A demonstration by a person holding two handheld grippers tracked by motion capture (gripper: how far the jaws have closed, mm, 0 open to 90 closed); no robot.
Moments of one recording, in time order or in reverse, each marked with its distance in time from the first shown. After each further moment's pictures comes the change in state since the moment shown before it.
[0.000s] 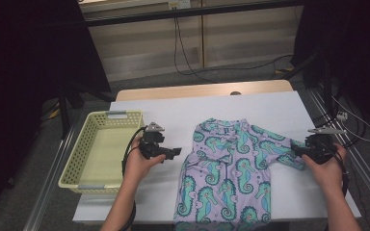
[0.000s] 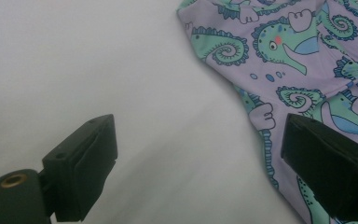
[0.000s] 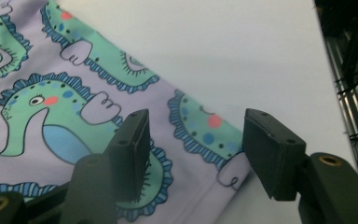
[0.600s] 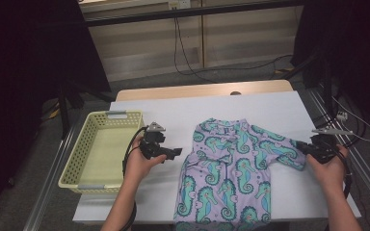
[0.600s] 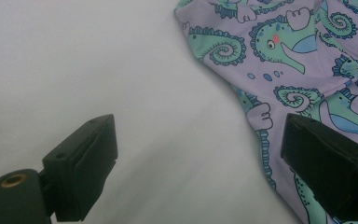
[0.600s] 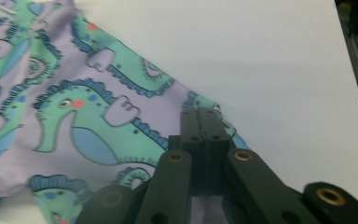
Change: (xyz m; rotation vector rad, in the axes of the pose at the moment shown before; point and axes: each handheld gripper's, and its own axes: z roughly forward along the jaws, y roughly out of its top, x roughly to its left) left arm -0.002 0.002 0.000 0.002 0.009 0.005; right arm -0.006 -0.002 -0.004 -0.024 0.089 0.046
